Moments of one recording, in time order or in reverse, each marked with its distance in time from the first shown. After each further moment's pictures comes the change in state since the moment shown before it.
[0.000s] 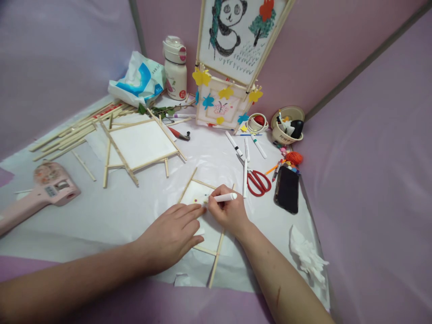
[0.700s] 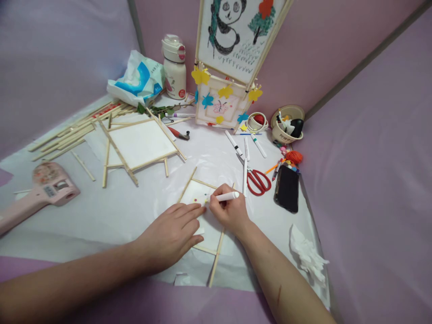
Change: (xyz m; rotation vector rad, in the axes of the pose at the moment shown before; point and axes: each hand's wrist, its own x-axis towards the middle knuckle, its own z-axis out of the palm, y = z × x) left_hand 0.000 -0.001 0.002 0.002 0.007 0.004; right_hand -0.001 0.005 0.000 0.014 0.025 0.002
